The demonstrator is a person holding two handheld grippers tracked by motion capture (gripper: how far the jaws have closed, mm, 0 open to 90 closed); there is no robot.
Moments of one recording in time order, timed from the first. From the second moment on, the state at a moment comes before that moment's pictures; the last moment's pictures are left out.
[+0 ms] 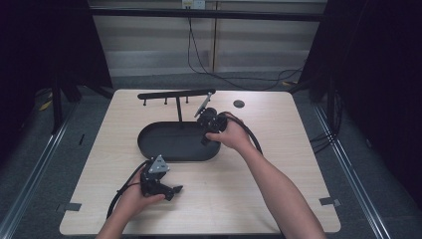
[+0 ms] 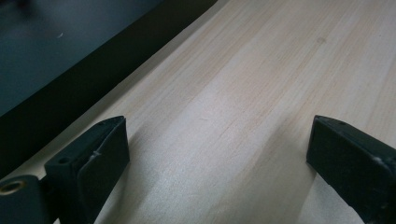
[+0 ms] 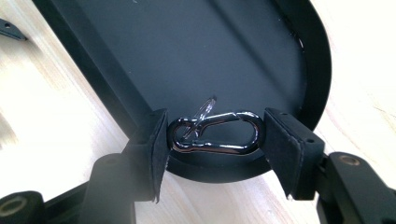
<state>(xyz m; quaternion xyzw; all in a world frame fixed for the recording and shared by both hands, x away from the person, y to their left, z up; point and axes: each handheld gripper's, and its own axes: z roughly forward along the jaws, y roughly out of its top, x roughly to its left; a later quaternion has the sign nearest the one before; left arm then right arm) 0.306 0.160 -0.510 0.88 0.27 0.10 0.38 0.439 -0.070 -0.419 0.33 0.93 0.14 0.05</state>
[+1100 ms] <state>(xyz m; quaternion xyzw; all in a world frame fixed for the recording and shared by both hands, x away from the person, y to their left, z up) 0.306 0.160 -0.510 0.88 0.27 0.10 0.37 0.444 -0.061 -0.447 0.34 0.93 0.14 0.05</state>
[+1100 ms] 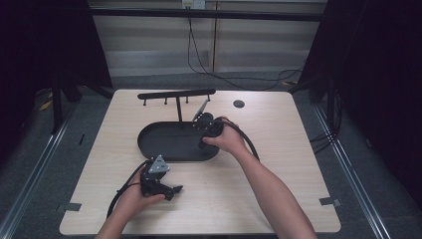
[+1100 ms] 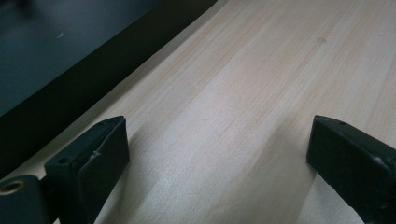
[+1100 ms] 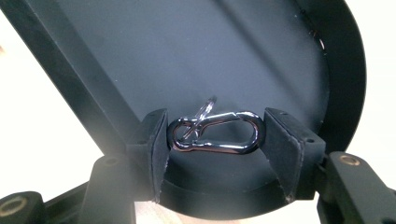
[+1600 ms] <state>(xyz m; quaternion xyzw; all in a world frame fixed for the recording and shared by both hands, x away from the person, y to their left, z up) 0.306 0.160 -0.510 0.88 0.27 0.10 0.37 0.447 -0.055 -0.458 0.33 0.93 0.15 0.05</state>
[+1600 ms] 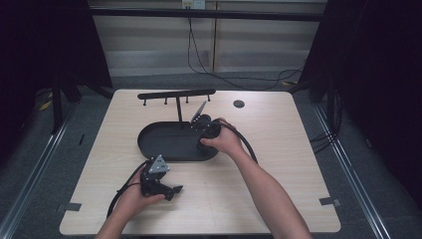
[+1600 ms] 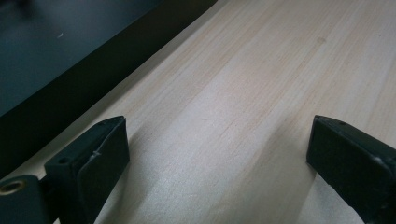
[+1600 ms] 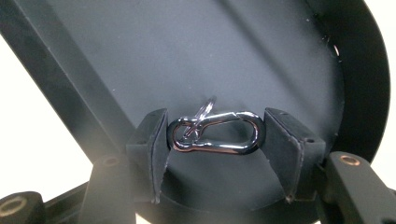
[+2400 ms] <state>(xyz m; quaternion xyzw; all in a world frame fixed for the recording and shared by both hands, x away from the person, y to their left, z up) 0.306 0.160 -0.510 0.88 0.27 0.10 0.37 0.450 -0.050 -0.467 0.34 0.93 0.15 0.05</state>
